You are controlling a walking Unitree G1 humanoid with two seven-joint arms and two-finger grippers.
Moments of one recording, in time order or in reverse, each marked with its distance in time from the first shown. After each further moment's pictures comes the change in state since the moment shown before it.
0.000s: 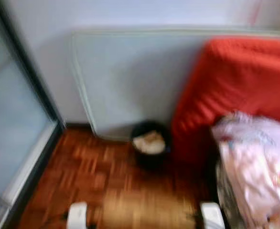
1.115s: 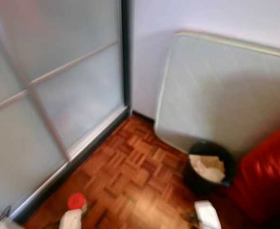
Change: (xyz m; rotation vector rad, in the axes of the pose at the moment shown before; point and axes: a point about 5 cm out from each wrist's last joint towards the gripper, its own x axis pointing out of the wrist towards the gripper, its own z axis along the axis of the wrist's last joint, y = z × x) left arm -0.006 0.015 -0.016 -0.039 0.067 0.043; right arm 0.000 0.006 -0.001 -0.024 -0.005 0.061
